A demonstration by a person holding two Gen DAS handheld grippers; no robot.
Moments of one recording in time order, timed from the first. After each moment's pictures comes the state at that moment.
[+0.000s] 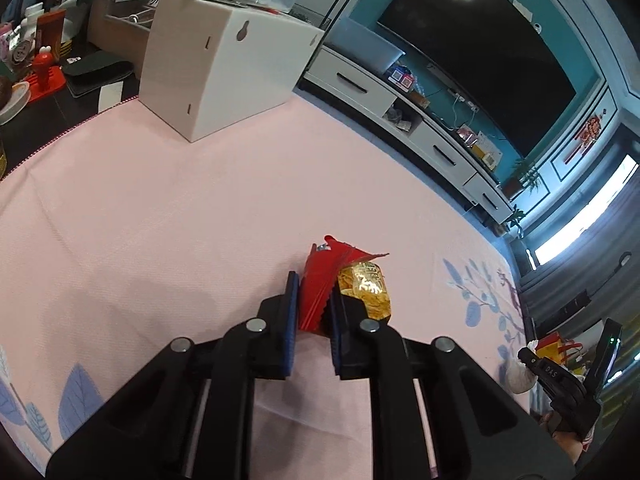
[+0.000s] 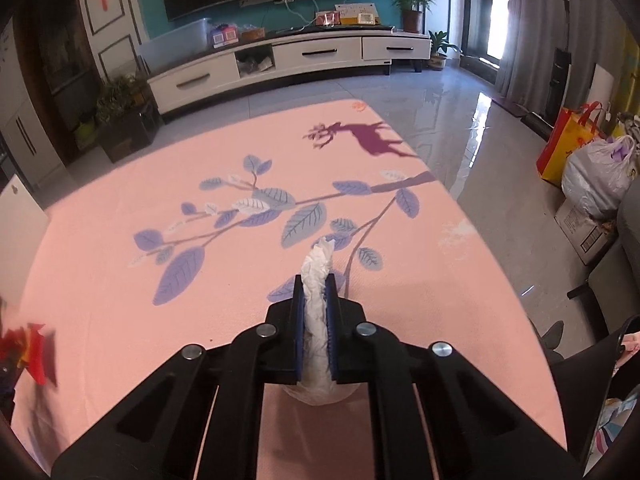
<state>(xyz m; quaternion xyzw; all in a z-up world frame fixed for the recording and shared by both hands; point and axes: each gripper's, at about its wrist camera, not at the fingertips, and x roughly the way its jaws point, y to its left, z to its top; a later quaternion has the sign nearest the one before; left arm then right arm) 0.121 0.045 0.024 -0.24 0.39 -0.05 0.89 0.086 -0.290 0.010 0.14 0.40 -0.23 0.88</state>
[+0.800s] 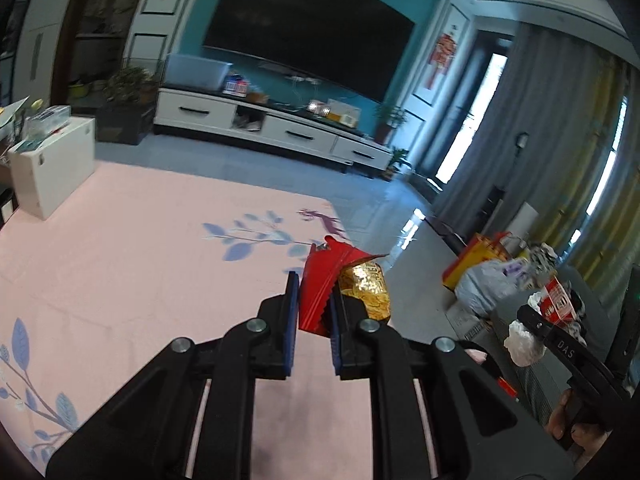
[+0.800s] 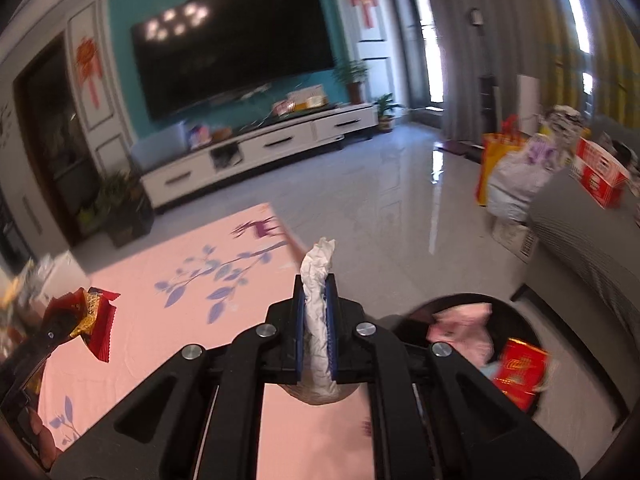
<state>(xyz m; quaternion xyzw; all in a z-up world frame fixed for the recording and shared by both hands) -0.051 -0.144 0.154 -0.09 0.31 -0.28 0.90 -0.191 -0.341 0.141 0.18 0.24 -0.31 0.90</state>
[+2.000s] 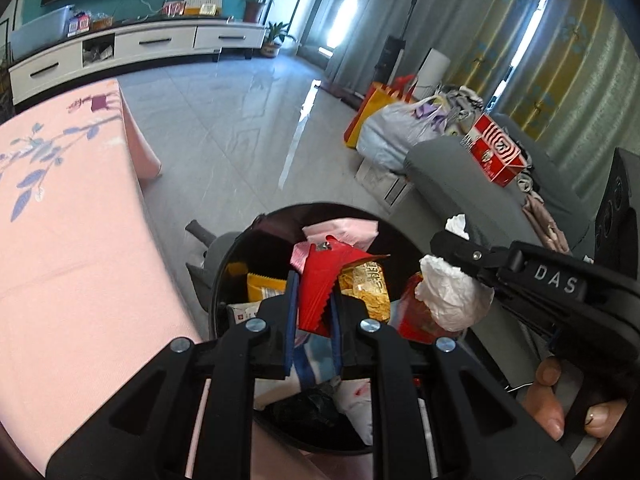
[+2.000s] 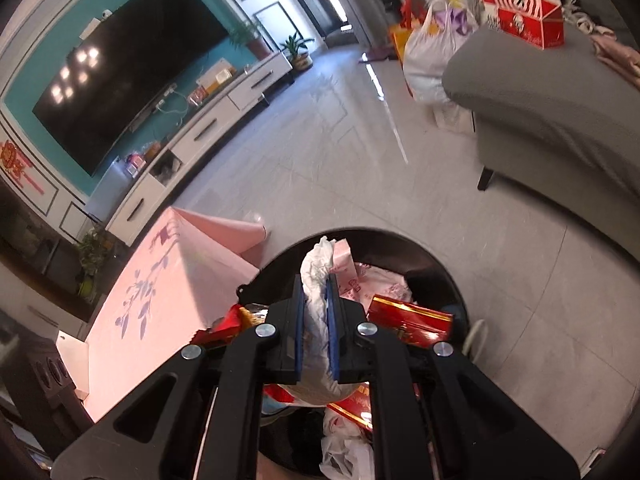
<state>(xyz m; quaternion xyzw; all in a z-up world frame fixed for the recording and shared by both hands) -0.128 -0.413 0.039 0.05 0.44 -0.46 0.77 -0.269 -0.483 0.048 0.39 0.28 -0.33 0.81</state>
